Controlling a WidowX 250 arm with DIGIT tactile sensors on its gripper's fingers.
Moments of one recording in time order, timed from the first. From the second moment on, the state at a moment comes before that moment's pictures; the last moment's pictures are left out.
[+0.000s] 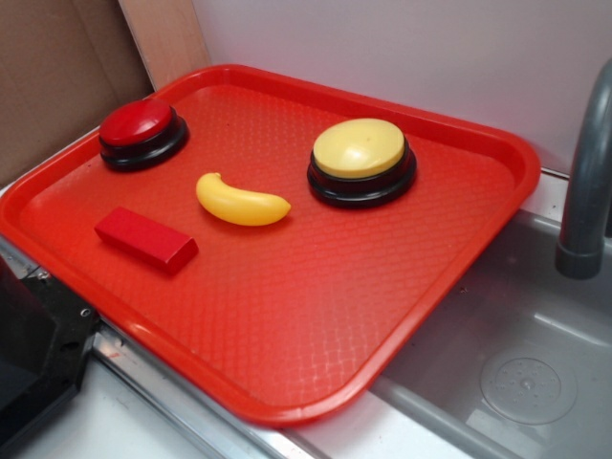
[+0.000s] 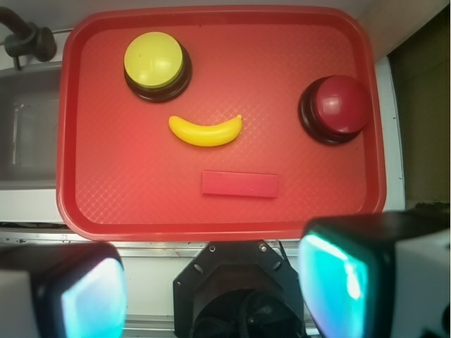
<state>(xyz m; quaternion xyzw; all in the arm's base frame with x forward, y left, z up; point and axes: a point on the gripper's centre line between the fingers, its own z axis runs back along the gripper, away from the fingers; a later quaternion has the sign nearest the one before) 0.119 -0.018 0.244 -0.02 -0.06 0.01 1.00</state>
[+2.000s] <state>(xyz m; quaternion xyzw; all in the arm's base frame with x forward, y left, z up) 0.149 0.018 0.039 0.04 -0.09 0.59 0.80</state>
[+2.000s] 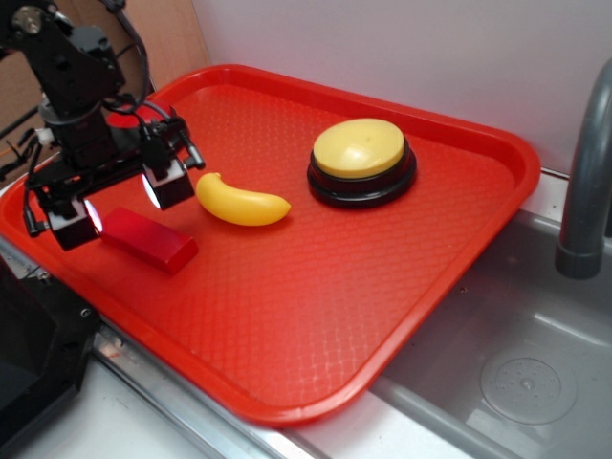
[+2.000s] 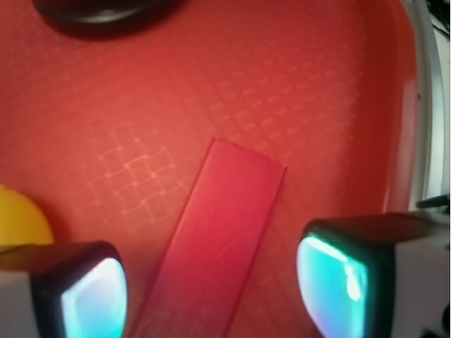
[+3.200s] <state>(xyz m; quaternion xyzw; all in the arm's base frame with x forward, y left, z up) 0.160 0.024 0.020 0.04 -0.12 0.56 0.82</state>
